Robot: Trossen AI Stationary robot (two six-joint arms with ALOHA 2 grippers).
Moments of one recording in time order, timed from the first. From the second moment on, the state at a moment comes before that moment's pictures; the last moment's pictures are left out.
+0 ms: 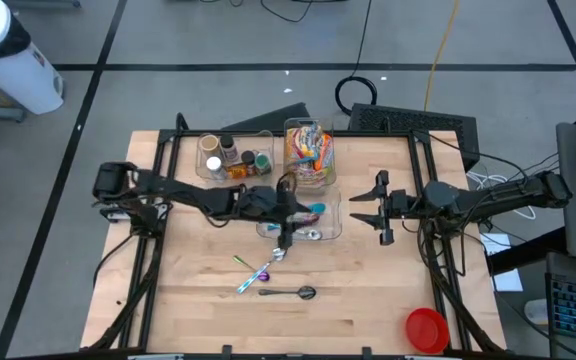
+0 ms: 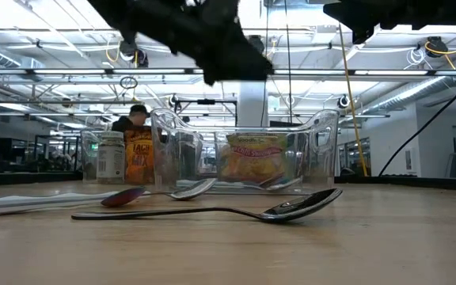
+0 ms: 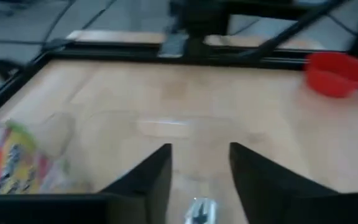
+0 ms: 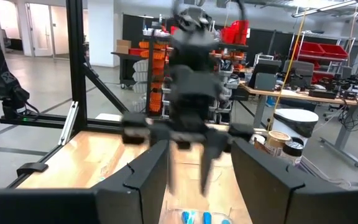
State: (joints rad) left arm -0.02 1.70 1.02 0.30 -0.05 -0.04; right arm 0.12 0.71 0.39 0.41 0.11 -0.09
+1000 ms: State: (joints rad) left arm -0.40 1.62 1.02 -0.30 -0.21 -0.60; right arm 0.12 0.71 0.39 0.42 0.11 -0.06
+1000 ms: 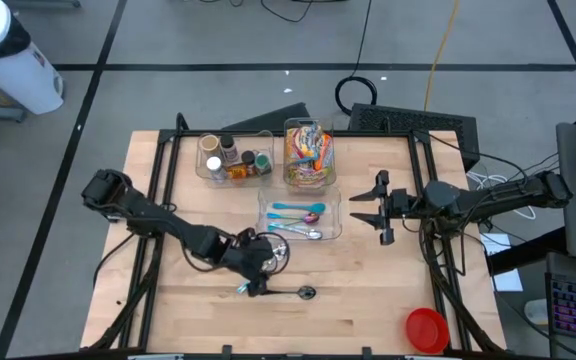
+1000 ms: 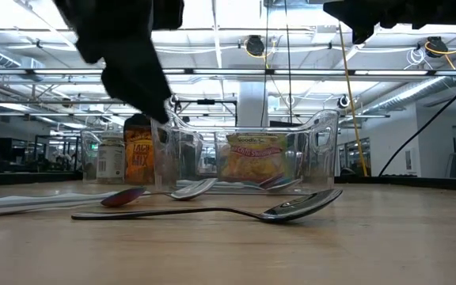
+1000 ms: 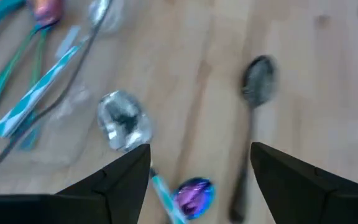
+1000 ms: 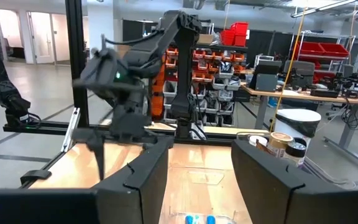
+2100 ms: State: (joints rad) left arm -0.37 1.86 1.02 -0.39 -0.21 -0.91; right arm 0.12 0.72 0.39 0.43 0.11 -0.06
